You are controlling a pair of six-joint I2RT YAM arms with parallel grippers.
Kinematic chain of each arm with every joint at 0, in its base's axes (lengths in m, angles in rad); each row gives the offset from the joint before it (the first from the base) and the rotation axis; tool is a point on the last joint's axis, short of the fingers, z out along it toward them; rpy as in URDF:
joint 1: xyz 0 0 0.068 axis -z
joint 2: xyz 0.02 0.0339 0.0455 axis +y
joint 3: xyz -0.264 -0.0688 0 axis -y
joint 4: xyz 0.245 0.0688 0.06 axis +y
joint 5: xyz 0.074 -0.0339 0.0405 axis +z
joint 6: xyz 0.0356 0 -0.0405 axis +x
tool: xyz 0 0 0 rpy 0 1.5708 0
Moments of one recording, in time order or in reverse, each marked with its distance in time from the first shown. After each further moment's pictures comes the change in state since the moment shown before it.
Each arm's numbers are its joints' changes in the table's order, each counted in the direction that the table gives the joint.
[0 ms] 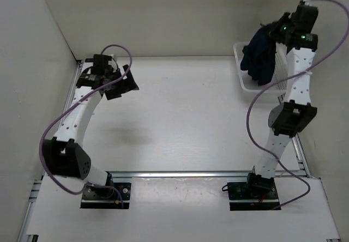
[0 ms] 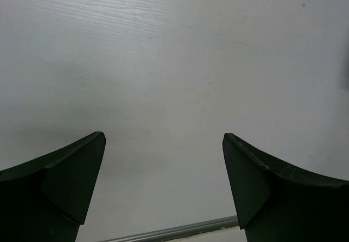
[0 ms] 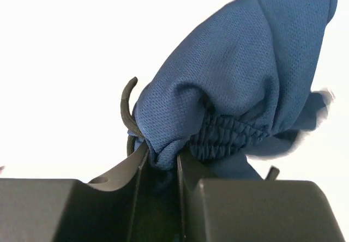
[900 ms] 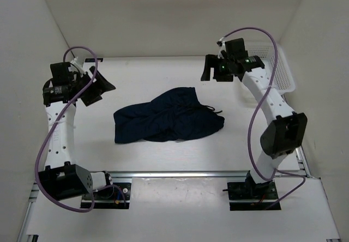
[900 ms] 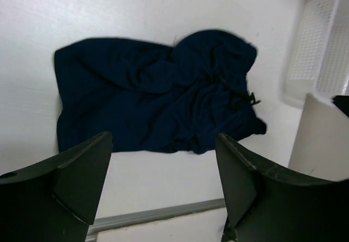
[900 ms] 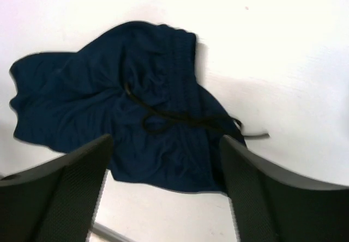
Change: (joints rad) left arm -0.386 -0.245 -0.043 0.093 -0.328 0.026; right arm -0.507 -0.393 -0.649 0.070 0.080 -0.213
